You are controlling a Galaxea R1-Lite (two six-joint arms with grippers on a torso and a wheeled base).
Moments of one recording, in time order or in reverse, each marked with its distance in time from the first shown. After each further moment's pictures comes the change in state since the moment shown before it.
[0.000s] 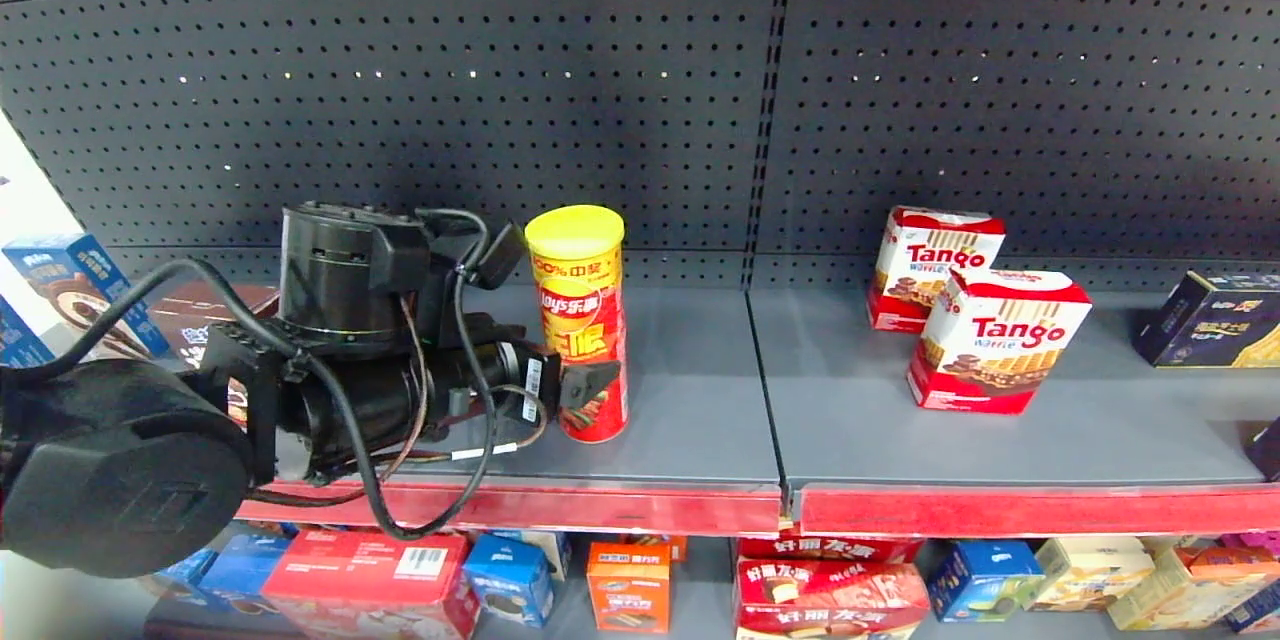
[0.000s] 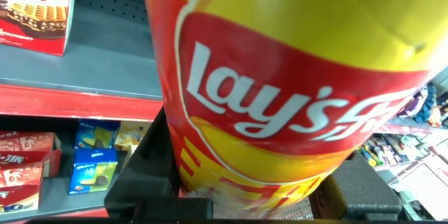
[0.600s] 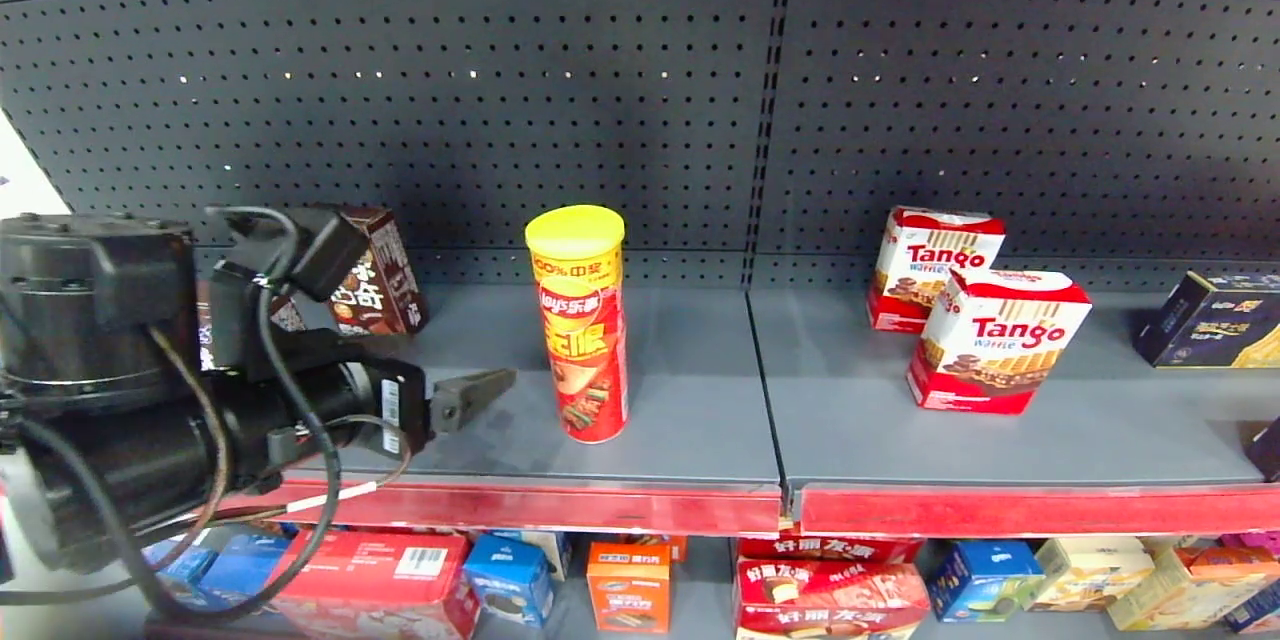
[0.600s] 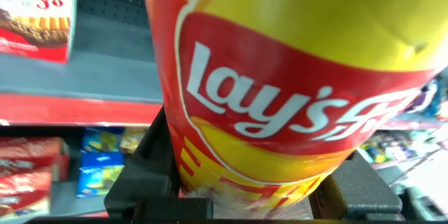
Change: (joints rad) left arm 0.112 -0.280 0.185 0.038 -0.002 0.005; right arm -0.017 0.056 -0.029 -0.016 0.005 0.068
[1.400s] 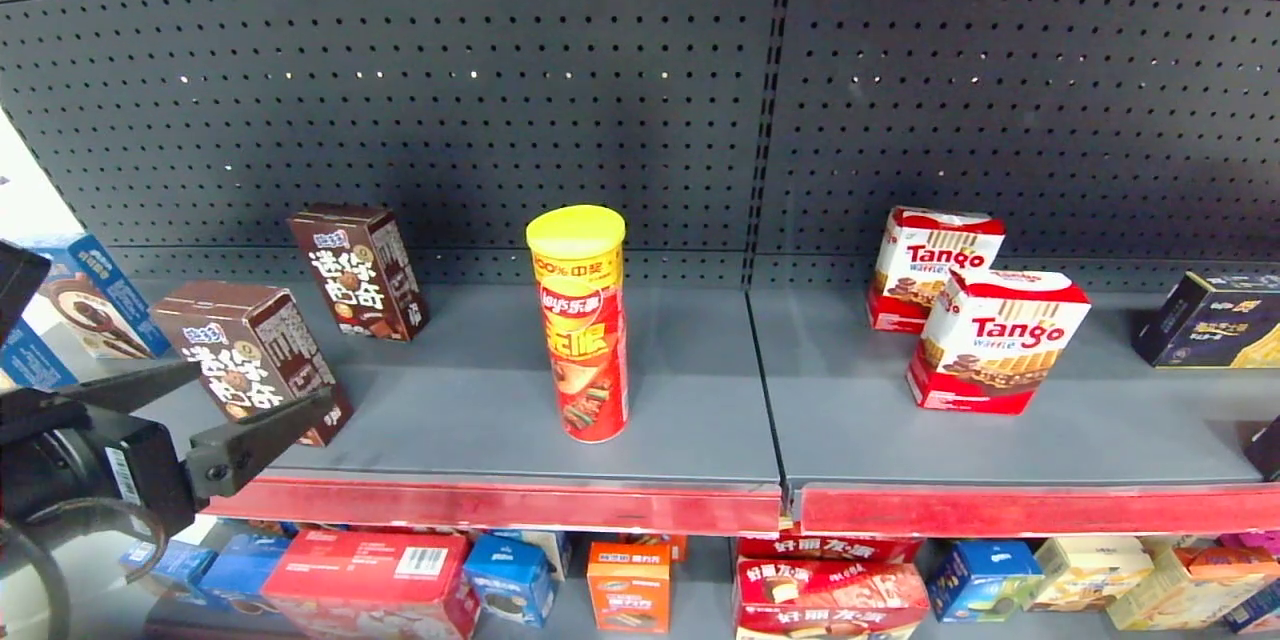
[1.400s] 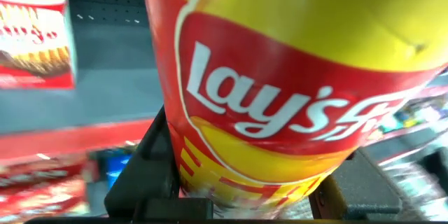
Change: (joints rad) left arm 0.180 -0.360 0.124 0.147 -0.001 0.007; right arm -0.042 0.316 -0.157 -0.006 0.003 0.185
